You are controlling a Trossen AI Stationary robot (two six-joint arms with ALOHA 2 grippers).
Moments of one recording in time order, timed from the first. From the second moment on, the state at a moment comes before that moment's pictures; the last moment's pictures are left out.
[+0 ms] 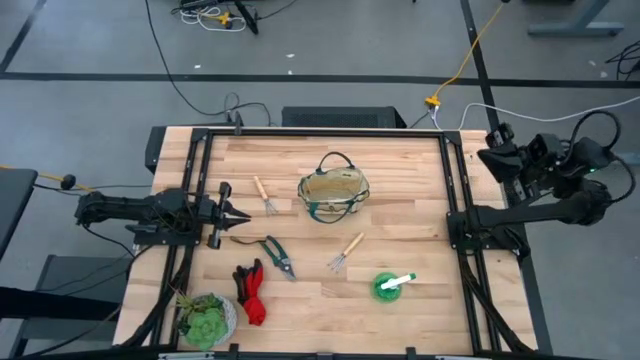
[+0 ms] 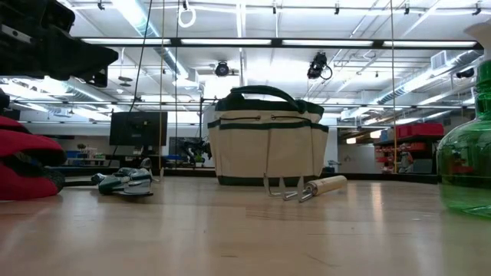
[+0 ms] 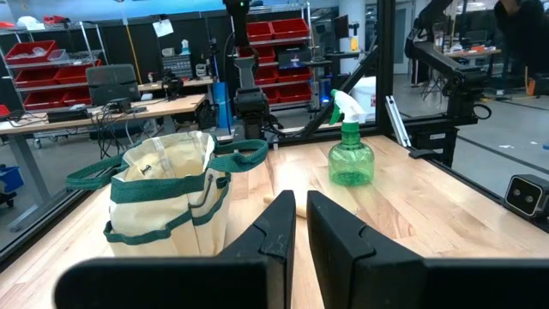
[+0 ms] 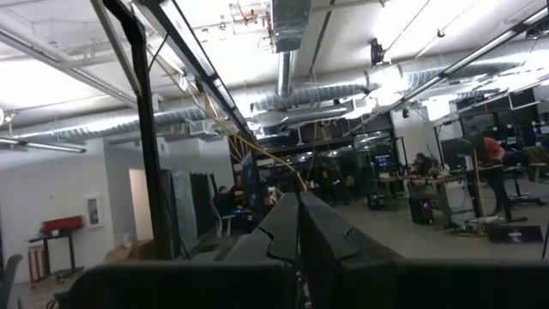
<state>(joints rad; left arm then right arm) -0.08 0.02 0.01 0.06 -0.01 0.08 0.03 0.34 0.92 -0.15 0.04 0.13</state>
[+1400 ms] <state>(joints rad) -0.08 0.02 0.01 0.06 -0.01 0.08 0.03 0.41 1.07 -0.47 0.04 0.00</state>
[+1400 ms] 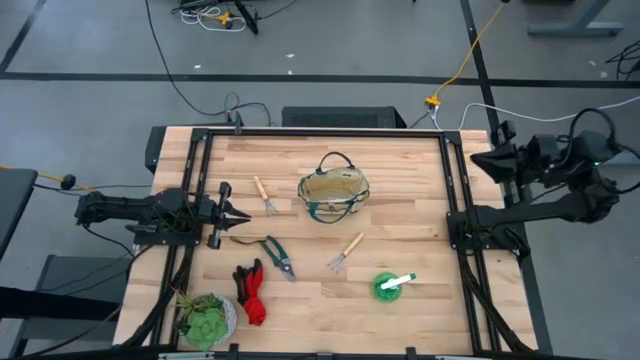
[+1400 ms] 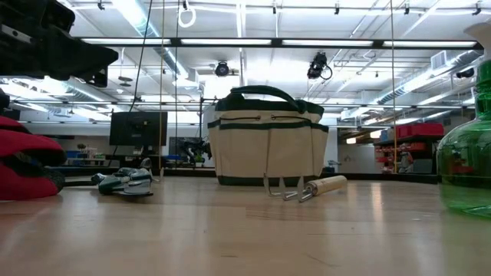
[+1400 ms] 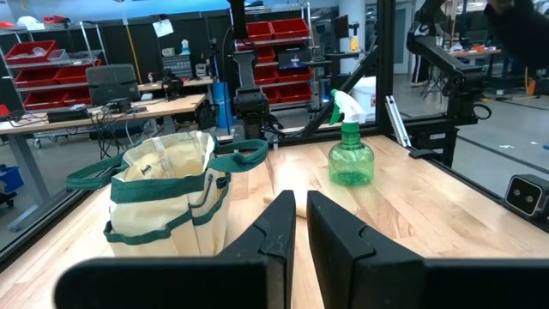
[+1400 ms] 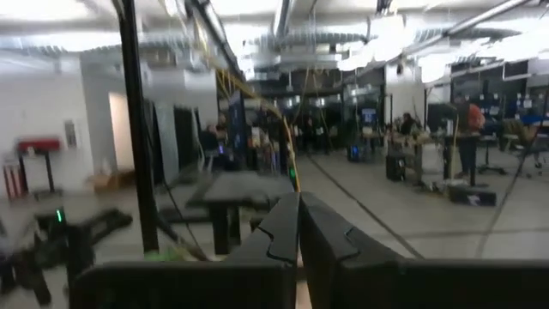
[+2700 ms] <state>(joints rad) -0.08 0.02 0.01 0.06 -0.01 0.08 0.03 0.71 1.07 -0.68 0.03 -0.14</state>
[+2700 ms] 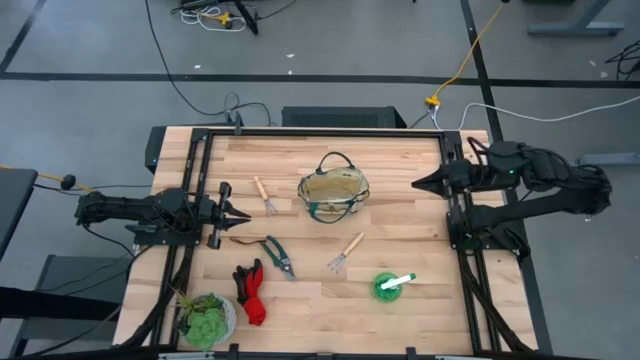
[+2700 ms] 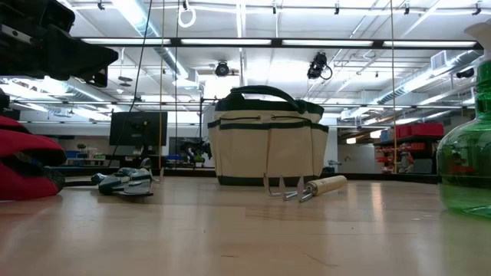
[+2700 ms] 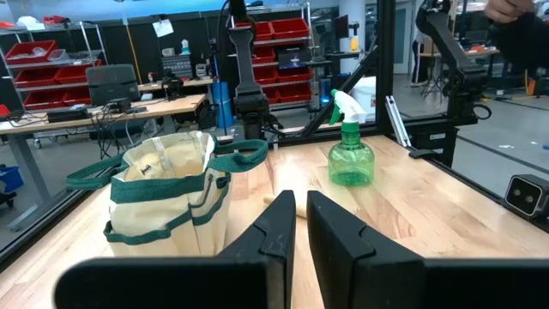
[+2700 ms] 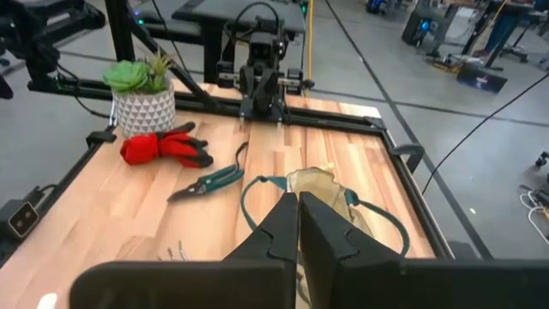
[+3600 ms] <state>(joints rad) -0.08 0.02 0.01 0.06 -0.01 0.08 0.03 0.72 1.07 -0.67 -0.28 -0.23</state>
